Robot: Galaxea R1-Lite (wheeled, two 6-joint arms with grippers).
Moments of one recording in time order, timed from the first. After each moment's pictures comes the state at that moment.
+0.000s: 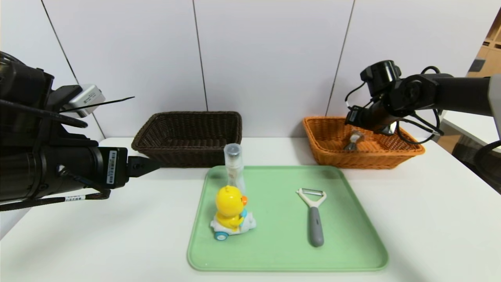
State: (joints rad) left arm -0.43 1.31 -1.03 0.28 0.18 -0.24; right arm 0.14 2.21 -1.95 0.48 -0.30 0.47
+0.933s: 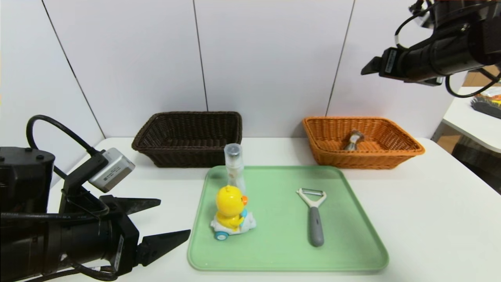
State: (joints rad) left arm -0.46 1.23 -0.55 -0.19 -0.28 -0.01; right arm 0.18 1.87 -1.95 0.52 -0.23 0.26
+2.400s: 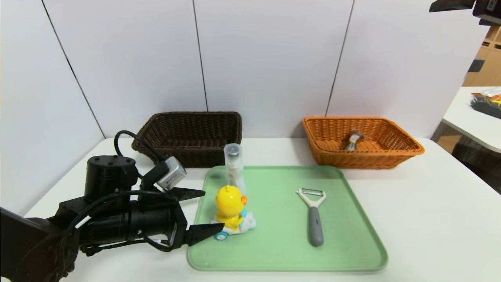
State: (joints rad) left arm -0.38 1.70 -0.46 -0.80 -0.59 0.18; right arm 0.07 1.60 -1.94 0.51 -0.07 0.15
